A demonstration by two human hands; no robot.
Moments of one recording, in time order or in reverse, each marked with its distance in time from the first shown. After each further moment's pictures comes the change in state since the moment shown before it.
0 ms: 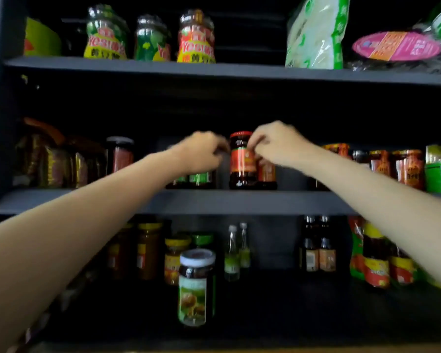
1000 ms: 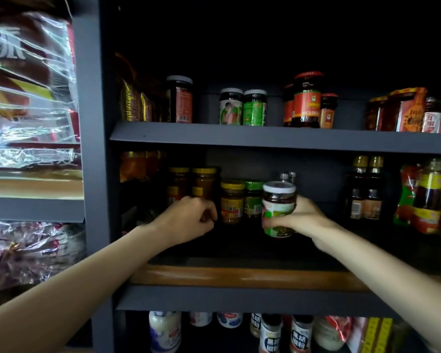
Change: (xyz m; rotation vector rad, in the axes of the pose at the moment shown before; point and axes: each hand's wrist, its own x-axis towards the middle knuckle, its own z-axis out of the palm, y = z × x) left_hand -0.196 -0.113 0.093 -0.246 -0.309 -0.169; right_hand -0.133 -0.010 0.167 0.513 -0.281 0.615
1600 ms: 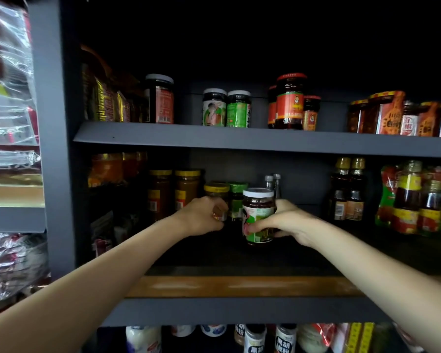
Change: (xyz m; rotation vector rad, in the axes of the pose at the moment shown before) left_hand 0.052 0.027 0.025 -0.232 -0.134 -0.098; right_hand 0.016 0.001 -0.007 0.037 -0.210 0.104
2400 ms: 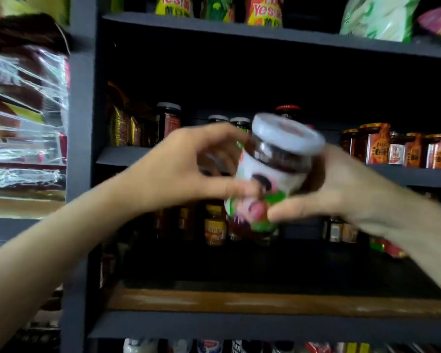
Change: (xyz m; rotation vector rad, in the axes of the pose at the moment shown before) left_hand -0.111 0.096 -0.108 -0.163 0.330 0.704; right_hand -0.148 -0.112 -0.037 -0.094 -0.214 -0.805
